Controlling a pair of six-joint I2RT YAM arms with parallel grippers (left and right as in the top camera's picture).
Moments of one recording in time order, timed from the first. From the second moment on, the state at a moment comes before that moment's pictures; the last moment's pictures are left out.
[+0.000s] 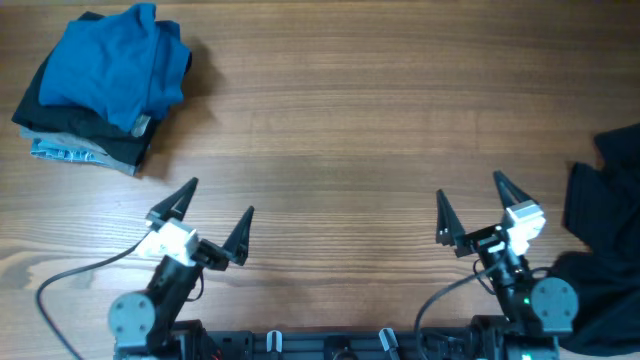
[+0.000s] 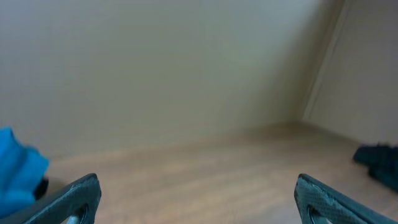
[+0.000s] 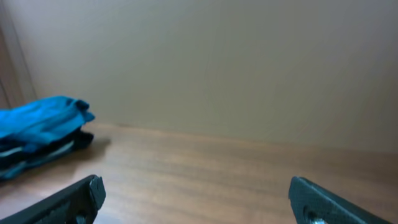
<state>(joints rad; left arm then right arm) 0.05 0.02 0.13 0.08 0.53 -0.18 -0.02 0.07 0.19 -0.04 -0.34 0.08</state>
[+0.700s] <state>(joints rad) 0.05 1.41 1.39 -0.85 0.50 -0.23 -0.35 1.90 1.59 -1.00 0.12 0.38</state>
